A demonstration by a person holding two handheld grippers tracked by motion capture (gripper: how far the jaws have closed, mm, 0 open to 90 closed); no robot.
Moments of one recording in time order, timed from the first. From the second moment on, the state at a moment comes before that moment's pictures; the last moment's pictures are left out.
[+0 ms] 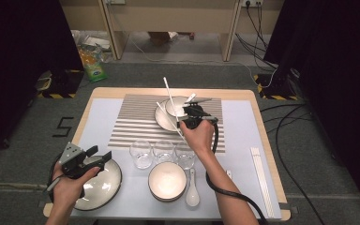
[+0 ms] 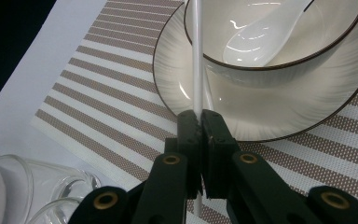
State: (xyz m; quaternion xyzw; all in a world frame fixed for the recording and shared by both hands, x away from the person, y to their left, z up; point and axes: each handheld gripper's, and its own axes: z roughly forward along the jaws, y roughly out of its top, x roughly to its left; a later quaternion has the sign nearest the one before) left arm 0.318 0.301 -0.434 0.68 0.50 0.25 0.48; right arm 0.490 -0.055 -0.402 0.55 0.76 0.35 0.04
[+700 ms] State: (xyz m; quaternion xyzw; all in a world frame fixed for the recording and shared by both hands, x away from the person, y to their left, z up) left arm 0.318 0.301 -0.434 0.67 0.50 0.25 0.49; right arm 0.491 -0.053 -0.405 0.55 0.76 0.35 0.04
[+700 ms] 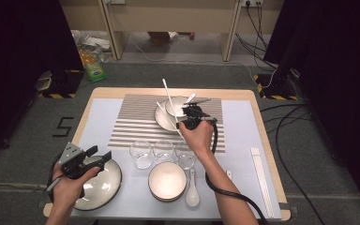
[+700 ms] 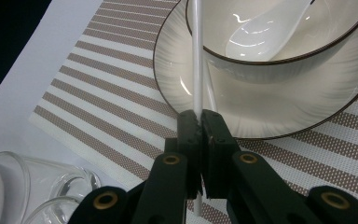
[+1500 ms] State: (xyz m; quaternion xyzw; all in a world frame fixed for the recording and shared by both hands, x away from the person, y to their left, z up) left arm 0.319 0.300 -0.435 0.68 0.50 0.25 0.48; right arm 0.491 -0.052 -0.407 0.54 0.77 0.34 0.04
